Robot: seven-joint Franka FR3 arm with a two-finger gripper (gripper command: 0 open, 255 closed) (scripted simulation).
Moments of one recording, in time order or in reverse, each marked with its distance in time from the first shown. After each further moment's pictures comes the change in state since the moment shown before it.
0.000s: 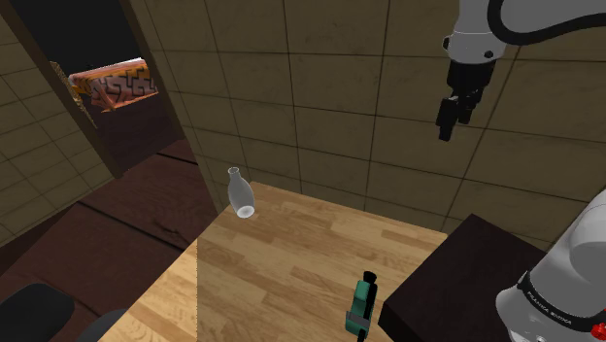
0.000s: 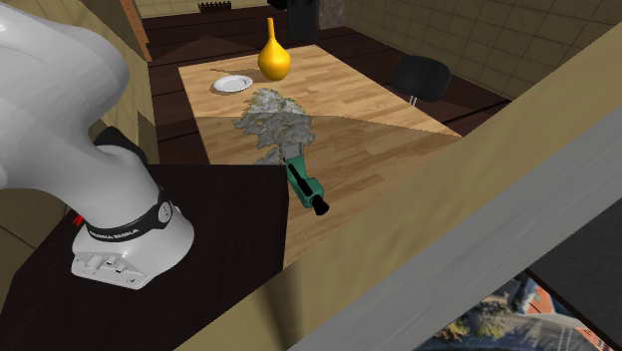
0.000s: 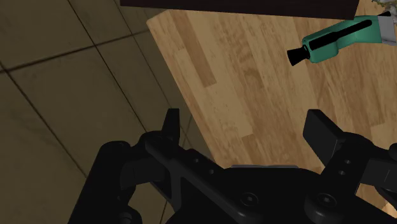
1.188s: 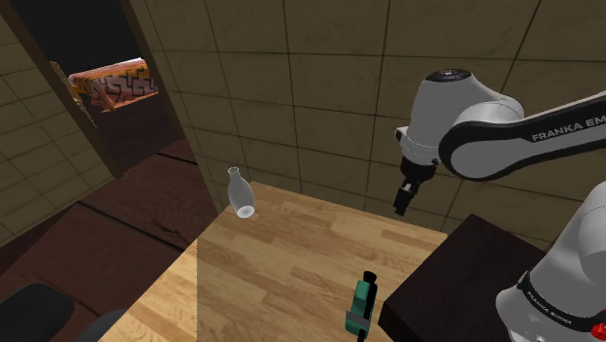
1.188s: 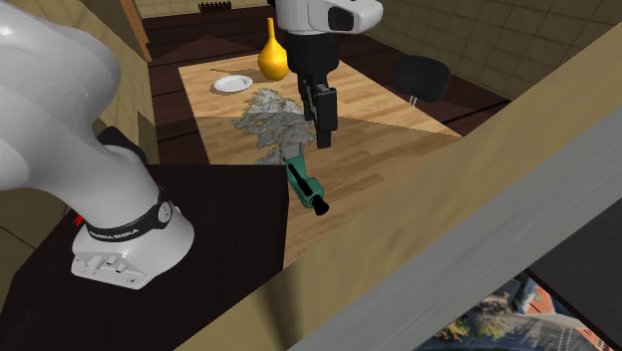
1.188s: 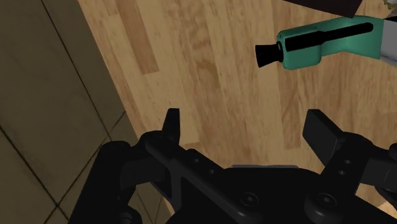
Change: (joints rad) arm 0.149 0.144 0.133 -0.404 0.116 0.628 0.029
